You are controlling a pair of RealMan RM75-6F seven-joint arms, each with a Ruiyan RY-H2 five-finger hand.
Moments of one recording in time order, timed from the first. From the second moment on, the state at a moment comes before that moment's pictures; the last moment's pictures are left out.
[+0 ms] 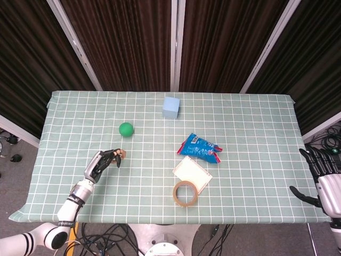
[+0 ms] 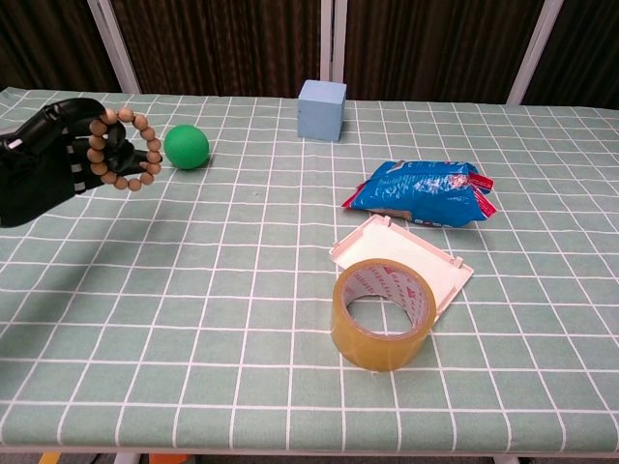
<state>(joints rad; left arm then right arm) -0.47 -1.53 -0.14 -1.48 1.39 1.03 -1.18 0.08 -0.95 0.04 -1.65 -1.66 1.60 0.23</state>
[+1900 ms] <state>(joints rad) -0.51 -1.50 -0.08 -1.41 1.54 1.06 -1.11 0.09 -0.96 0.04 -1.62 -1.66 1.58 0.27</state>
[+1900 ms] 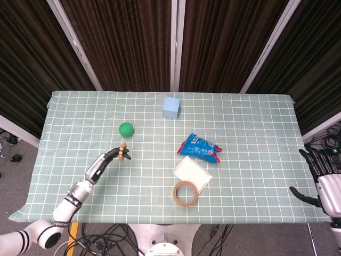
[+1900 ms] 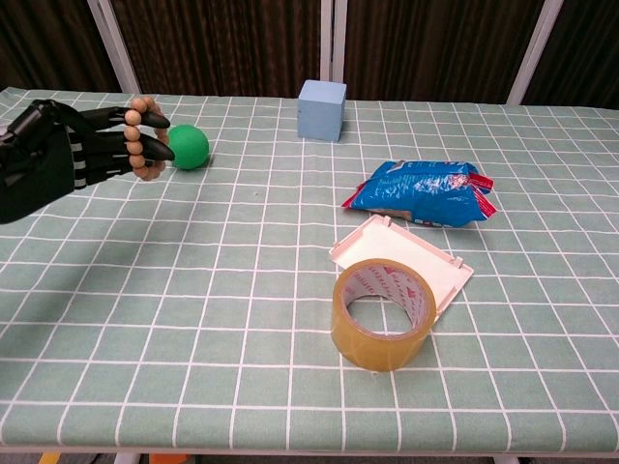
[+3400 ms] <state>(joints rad) -0.13 -1.15 -0.04 -1.52 1.32 1.46 -0.01 0.10 -0.99 0.01 -1.57 -1.62 1.49 0.27</state>
